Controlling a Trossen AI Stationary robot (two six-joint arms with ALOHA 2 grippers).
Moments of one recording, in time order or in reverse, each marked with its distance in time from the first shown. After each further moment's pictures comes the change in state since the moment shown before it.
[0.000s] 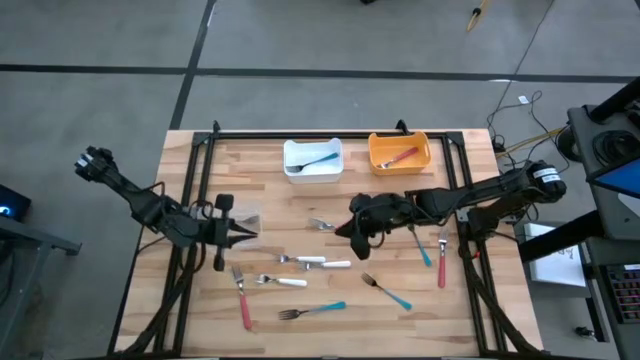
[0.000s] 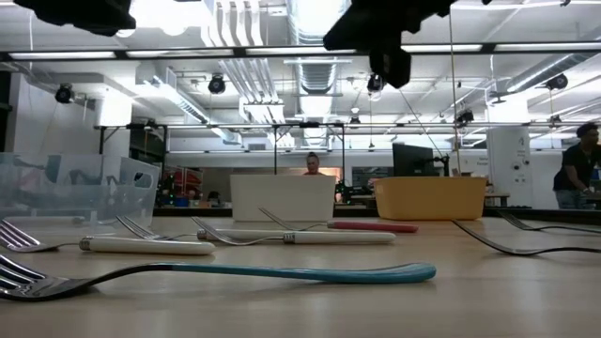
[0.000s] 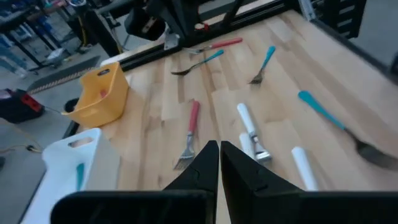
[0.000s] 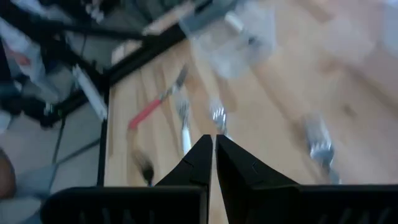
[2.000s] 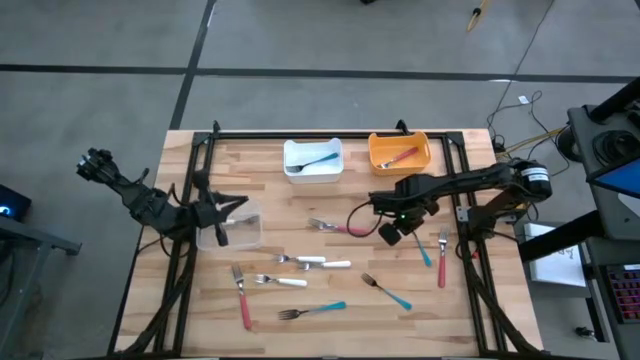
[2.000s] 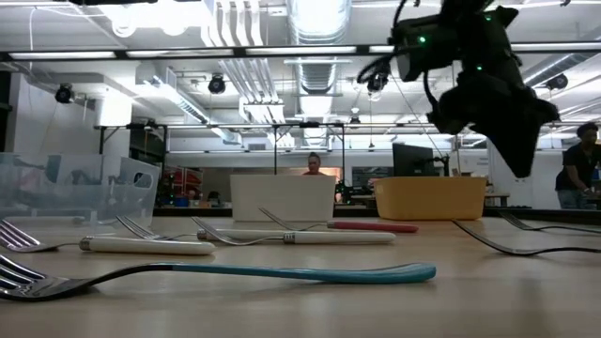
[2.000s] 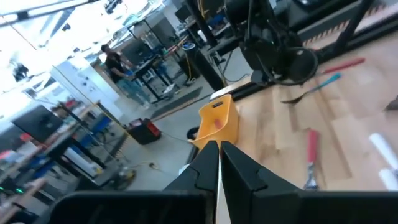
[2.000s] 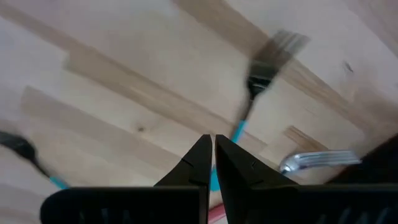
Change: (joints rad) left arm 0.008 -0.115 0.004 0.186 -0.370 0.397; right arm -0.189 0.087 -0.017 -1.071 -0.200 0.291
